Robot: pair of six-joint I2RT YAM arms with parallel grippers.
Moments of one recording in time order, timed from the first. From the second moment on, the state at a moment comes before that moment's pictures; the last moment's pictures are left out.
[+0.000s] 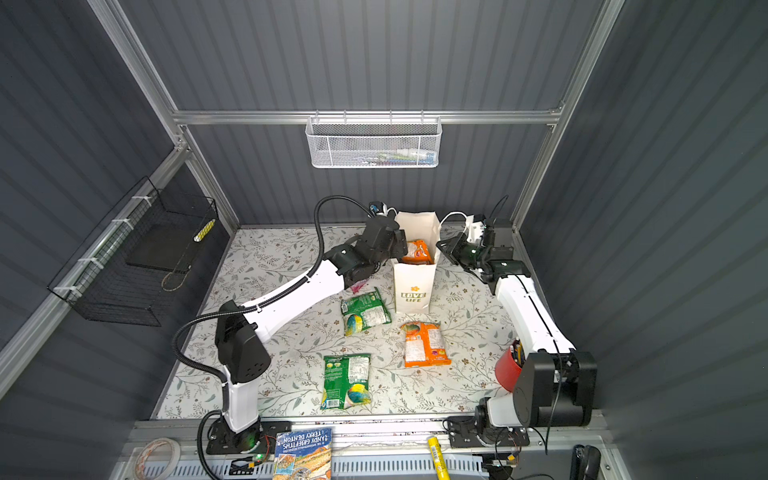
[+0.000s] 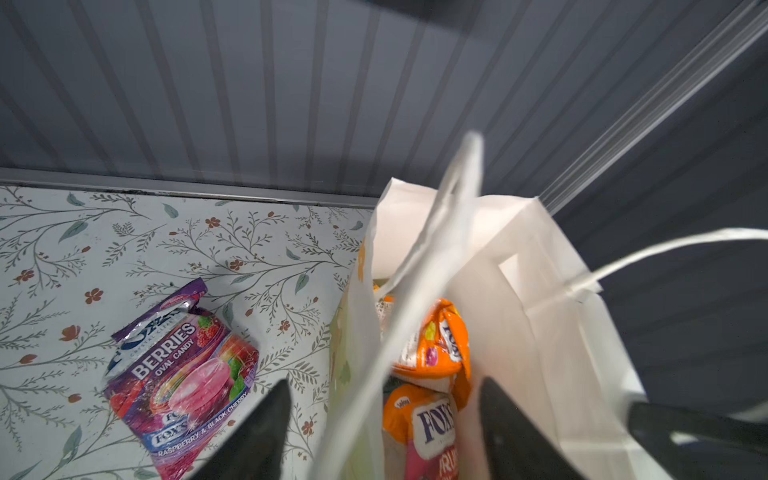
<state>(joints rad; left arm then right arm) -0.87 1.92 1.89 -0.45 -0.42 -0.57 0.02 1.41 1.18 -0.27 -0.64 0.76</state>
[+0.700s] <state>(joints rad) -0.85 1.49 1.27 -0.48 -0.33 -0.62 0.02 1.41 1.17 -0.26 -0.64 0.79</state>
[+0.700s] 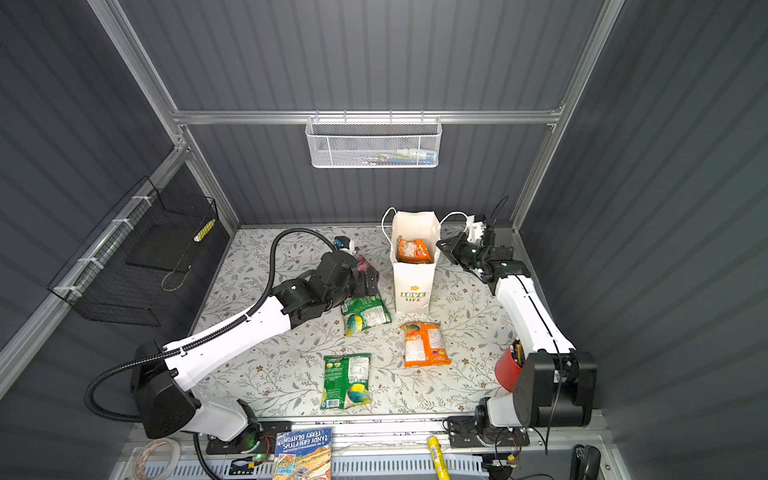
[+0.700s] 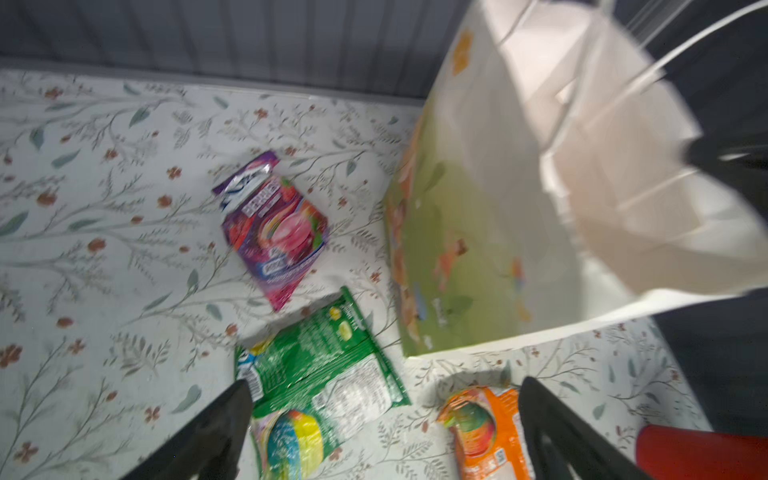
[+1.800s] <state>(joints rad) -0.46 2.21 1.69 -0.41 -0.06 -0.63 0.02 1.42 1.16 -0.22 -0.67 0.84</state>
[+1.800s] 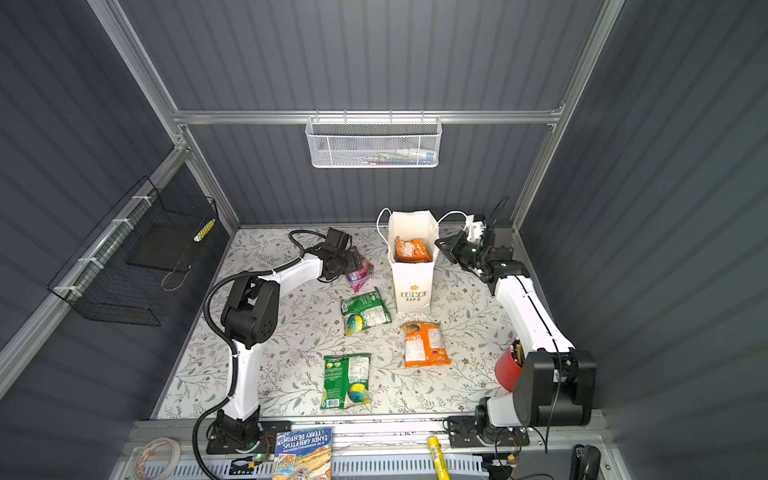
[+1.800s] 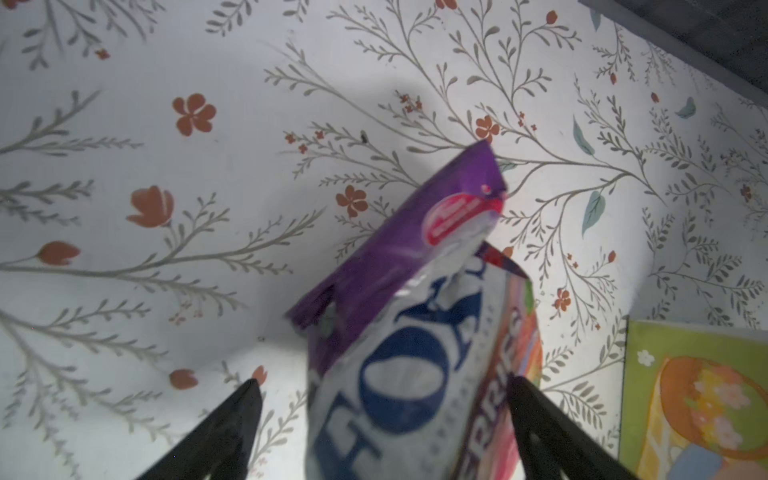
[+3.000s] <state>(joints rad) -0.53 1.37 1.19 -0.34 0.07 -0.71 0.02 1.42 1.16 -0.21 -0.69 0.85</state>
